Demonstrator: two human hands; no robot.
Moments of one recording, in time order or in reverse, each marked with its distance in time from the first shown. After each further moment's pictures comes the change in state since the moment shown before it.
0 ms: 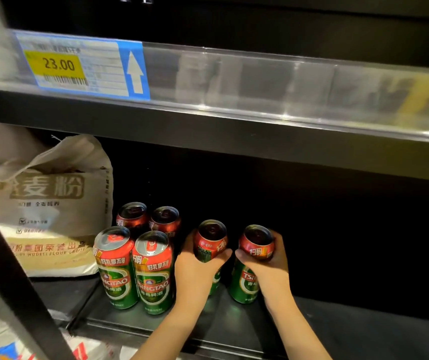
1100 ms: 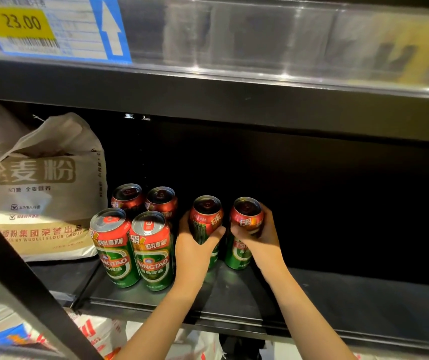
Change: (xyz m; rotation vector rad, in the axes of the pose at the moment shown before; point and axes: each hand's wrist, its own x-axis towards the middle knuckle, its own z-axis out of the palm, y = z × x) left_hand 0.001 -0.016 0.003 -0.020 -0.031 0.044; right_hand 0.005 0.007 0.003 0.075 -0.140 0.043
